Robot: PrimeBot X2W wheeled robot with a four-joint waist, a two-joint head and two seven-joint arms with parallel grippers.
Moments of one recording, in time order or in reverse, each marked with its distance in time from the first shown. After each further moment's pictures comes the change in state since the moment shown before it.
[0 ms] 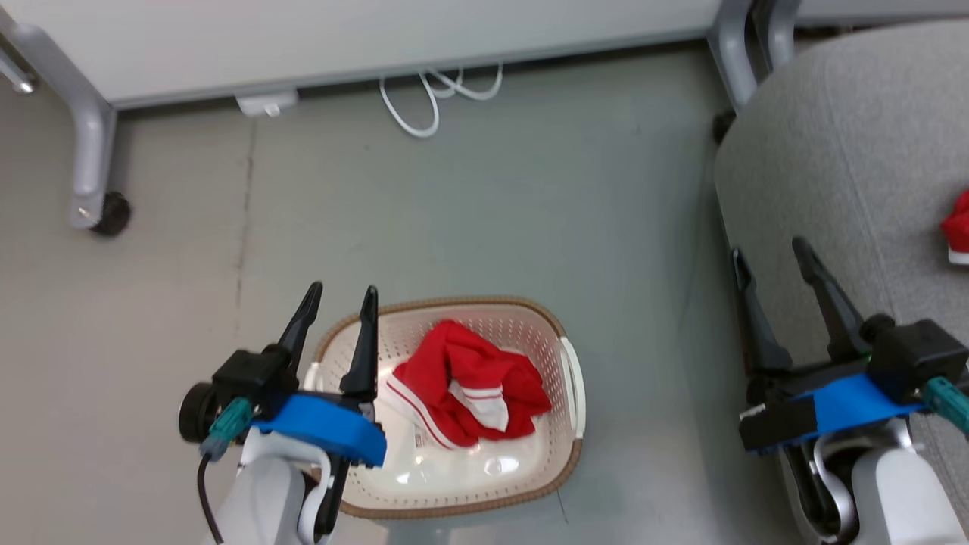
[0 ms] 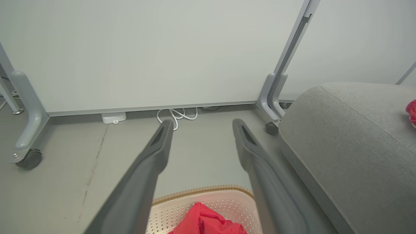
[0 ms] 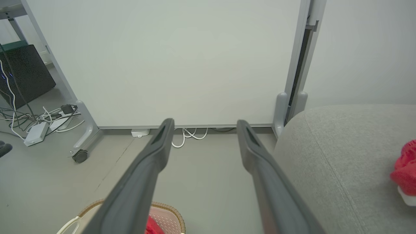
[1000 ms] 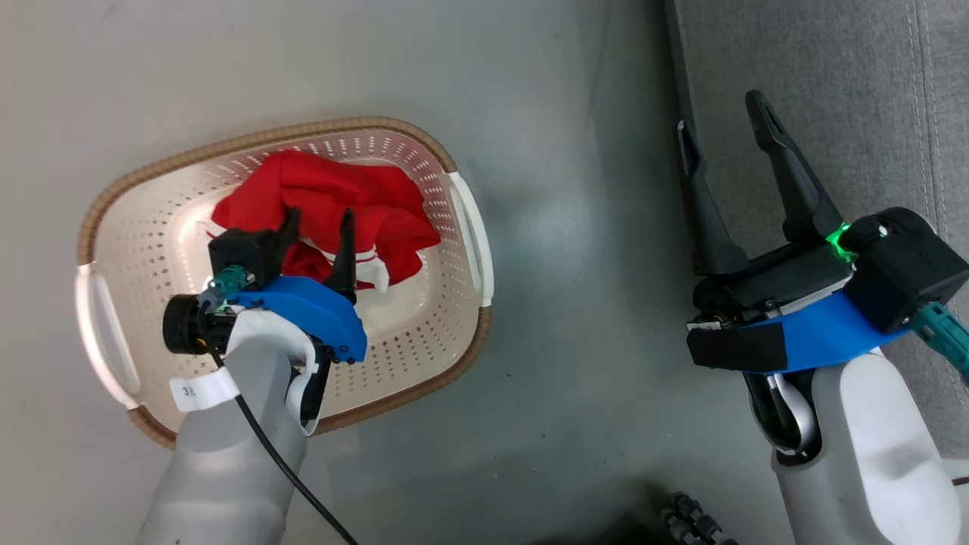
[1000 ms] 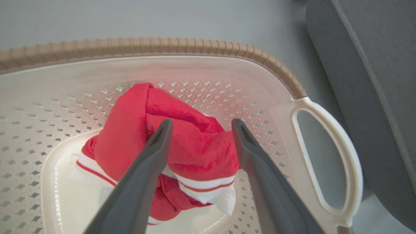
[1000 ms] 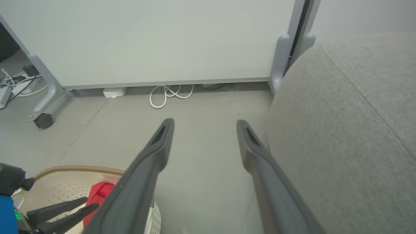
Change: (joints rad) left arm -0.431 -0.008 -0.064 0.540 -0.080 0.015 0.000; right arm -0.256 0.009 0.140 -0.037 0.023 0.000 -0.077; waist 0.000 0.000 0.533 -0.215
